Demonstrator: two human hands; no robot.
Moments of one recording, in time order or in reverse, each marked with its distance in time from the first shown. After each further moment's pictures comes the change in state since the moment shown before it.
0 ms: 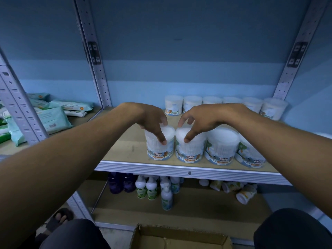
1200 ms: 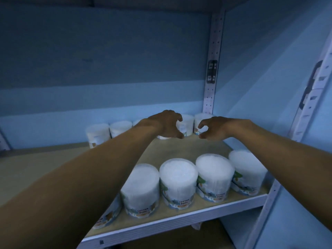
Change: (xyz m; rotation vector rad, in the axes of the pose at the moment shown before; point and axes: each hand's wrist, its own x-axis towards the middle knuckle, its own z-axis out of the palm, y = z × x) left_hand 0.205 0.224 -0.060 -0.081 0.345 0.332; right_hand -0.042 0.291 0.009 0.027 0.094 0.502
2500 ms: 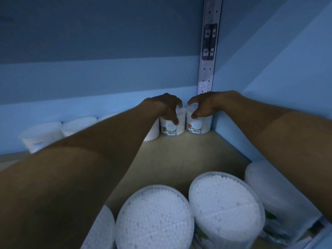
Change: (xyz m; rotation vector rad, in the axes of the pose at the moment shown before) left_hand 0.186 -0.017 0.056 0.133 -0.073 0.061; right_hand 0.183 0.064 0.009 -0.040 0.013 0.024
